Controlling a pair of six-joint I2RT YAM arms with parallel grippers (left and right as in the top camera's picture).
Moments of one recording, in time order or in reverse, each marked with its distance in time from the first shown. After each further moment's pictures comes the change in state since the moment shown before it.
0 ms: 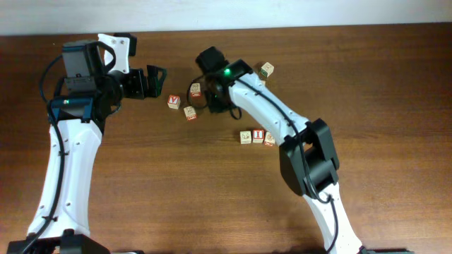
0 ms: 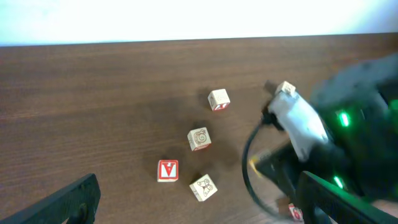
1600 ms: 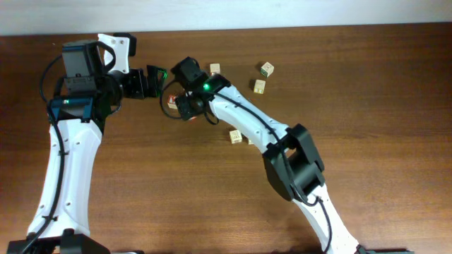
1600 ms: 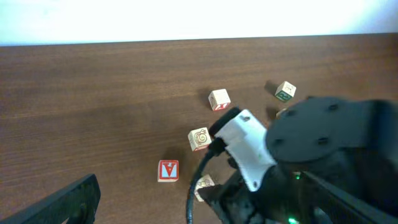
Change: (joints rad) left arm 0.000 0.002 0.000 -0.001 0.000 0.000; right arm 0.098 0.066 0.014 0.286 -0.066 -0.069
